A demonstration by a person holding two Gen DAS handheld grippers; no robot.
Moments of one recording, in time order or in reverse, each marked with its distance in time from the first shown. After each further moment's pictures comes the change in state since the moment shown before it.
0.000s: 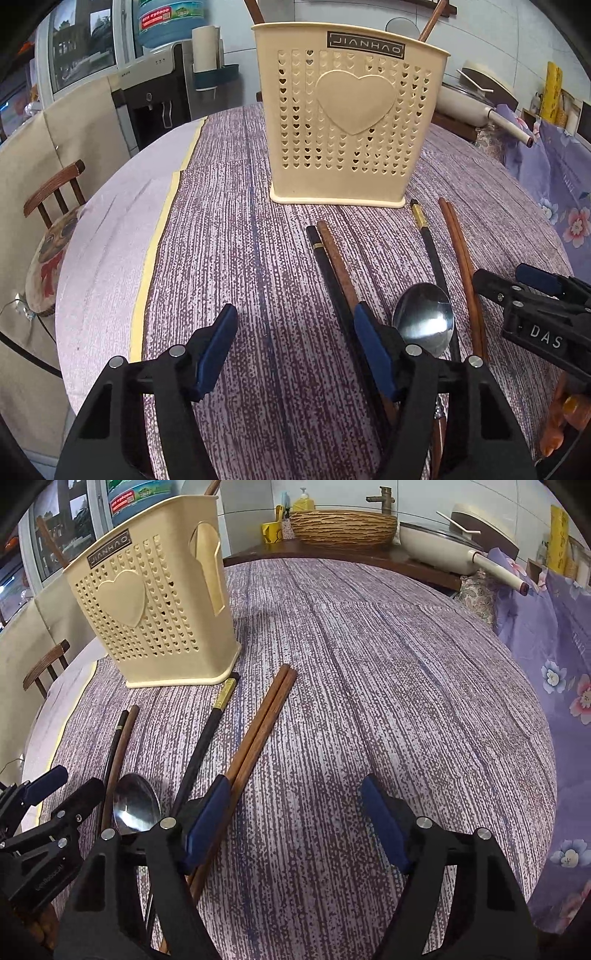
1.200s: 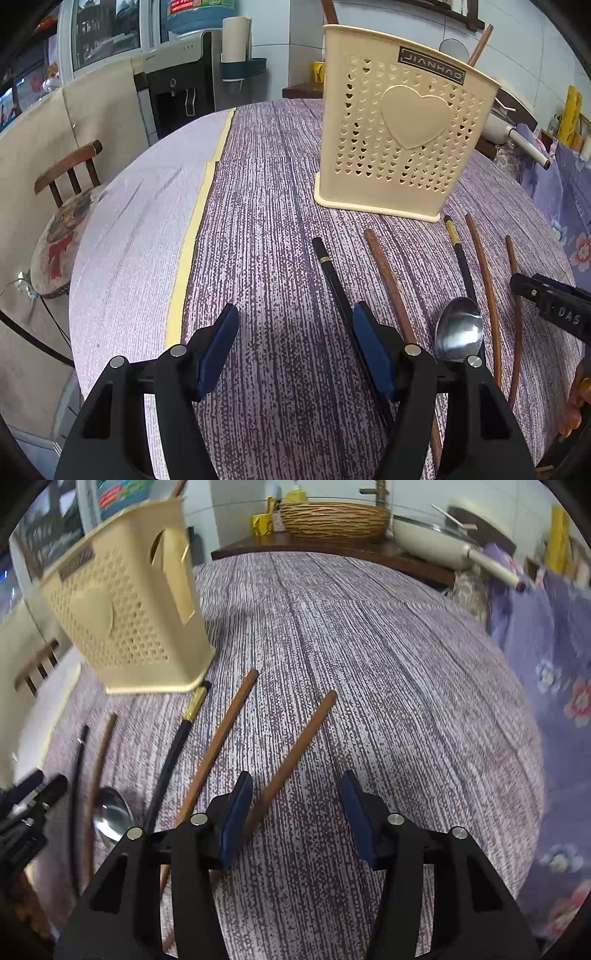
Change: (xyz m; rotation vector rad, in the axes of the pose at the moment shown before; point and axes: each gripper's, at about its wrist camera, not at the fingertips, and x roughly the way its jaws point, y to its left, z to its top) left arm -0.001 0.033 0.004 -0.088 0.014 0.013; right arm 0.003 -0.024 0.016 0.048 0.048 0.025
